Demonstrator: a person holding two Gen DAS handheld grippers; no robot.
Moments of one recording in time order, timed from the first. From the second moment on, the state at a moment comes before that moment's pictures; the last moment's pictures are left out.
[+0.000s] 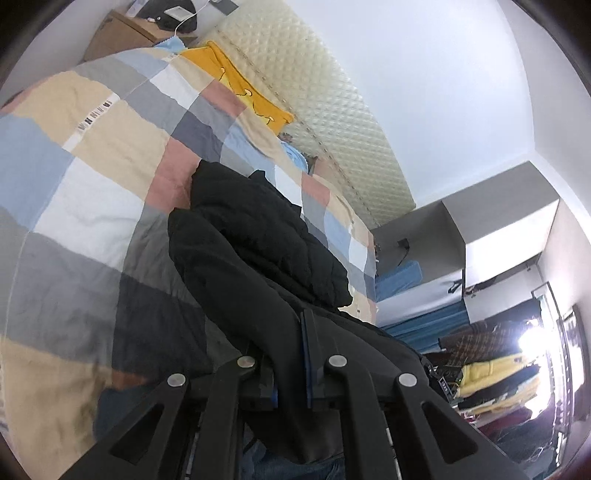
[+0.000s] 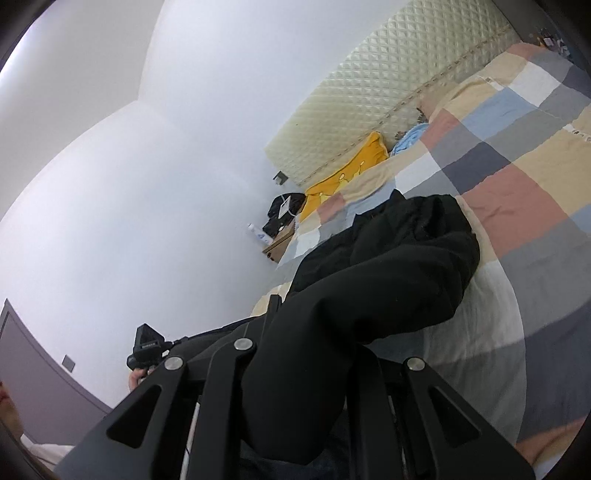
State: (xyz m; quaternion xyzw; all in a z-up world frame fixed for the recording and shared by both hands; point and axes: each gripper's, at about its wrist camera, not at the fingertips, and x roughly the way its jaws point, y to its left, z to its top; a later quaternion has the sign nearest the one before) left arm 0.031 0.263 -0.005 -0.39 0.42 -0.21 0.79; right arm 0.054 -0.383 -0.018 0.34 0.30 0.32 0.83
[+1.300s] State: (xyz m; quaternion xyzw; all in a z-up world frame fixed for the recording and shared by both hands) left arm 0.189 0.243 0.035 -0.38 0.42 -0.11 0.82; right arm 0.178 -0.403 -0.001 0.44 0.37 0.16 0.80
